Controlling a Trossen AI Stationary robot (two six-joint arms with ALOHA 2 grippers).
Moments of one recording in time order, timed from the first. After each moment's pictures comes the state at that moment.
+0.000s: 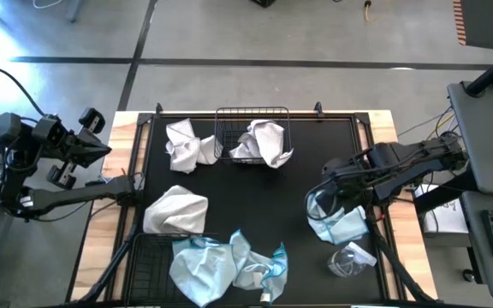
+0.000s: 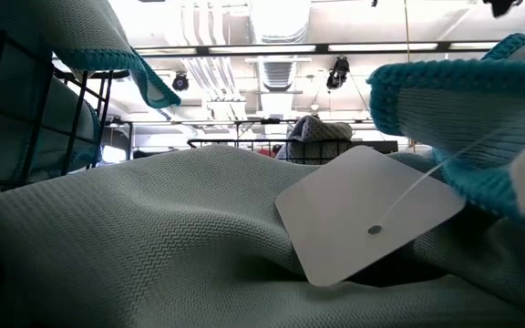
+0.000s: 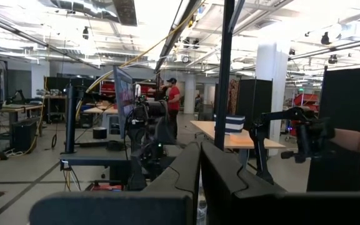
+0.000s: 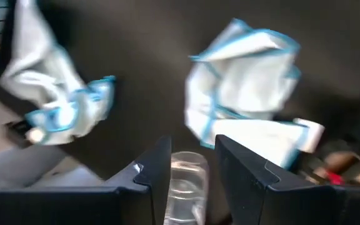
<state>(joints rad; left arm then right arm) 0.38 0.43 1.21 -0.49 0.53 -0.20 0.27 1.31 1.49 -1.51 -0.07 1.24</state>
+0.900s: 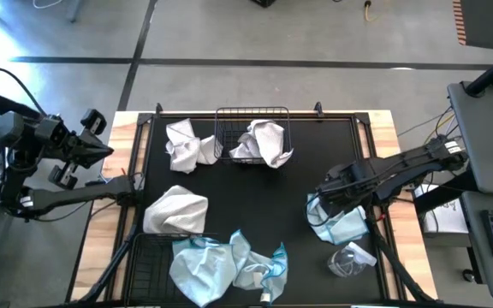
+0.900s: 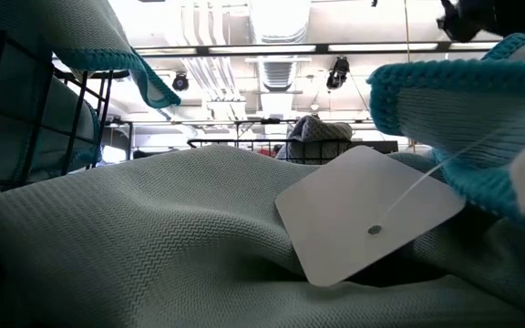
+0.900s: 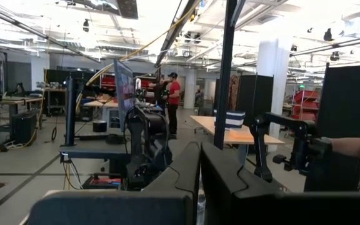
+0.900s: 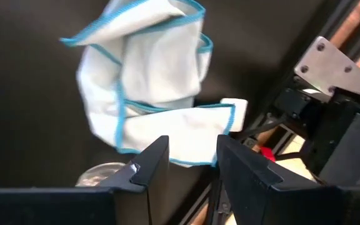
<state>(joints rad) 0.38 0.43 1.21 -0.52 0.53 -0.20 0.27 1.32 1.21 -1.57 -0.06 1.31</state>
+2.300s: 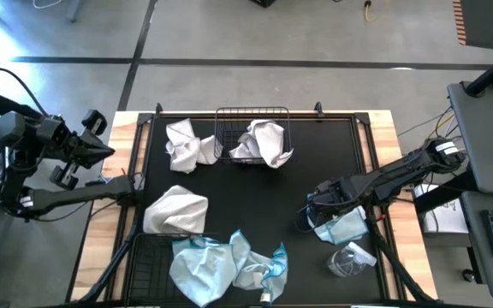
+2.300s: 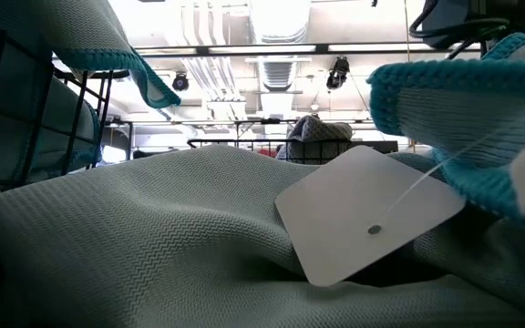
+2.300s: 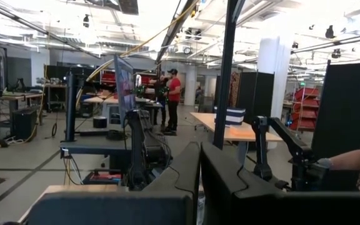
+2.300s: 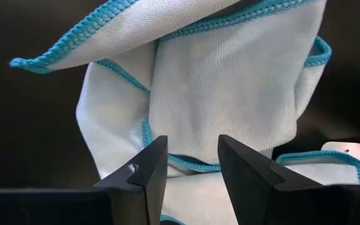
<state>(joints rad) 0.38 0.43 1.21 -0.54 0.53 -0.20 0.27 1.37 0.77 -0.94 -0.11 1.37</state>
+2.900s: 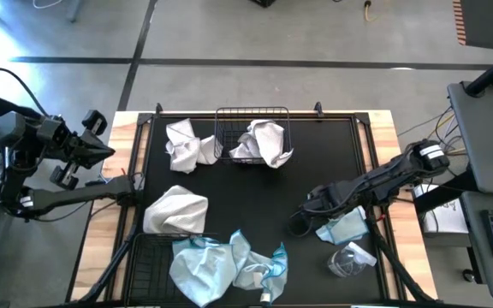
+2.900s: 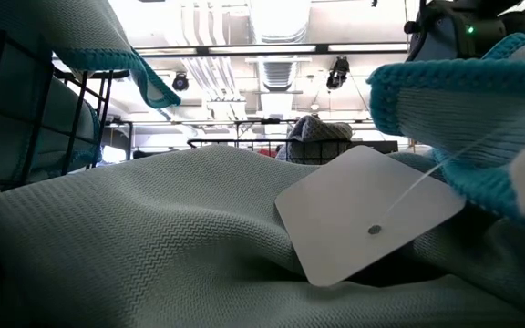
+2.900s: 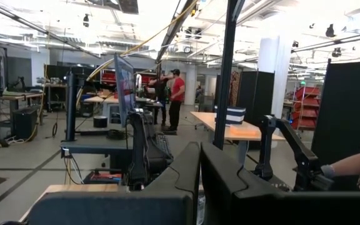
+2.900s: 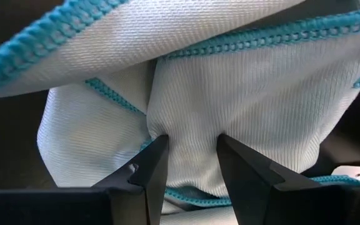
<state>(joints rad) 0.37 0.43 1.21 -0.54 0.53 -0.19 0.27 1.54 0.78 -0.88 -0.11 1.30</state>
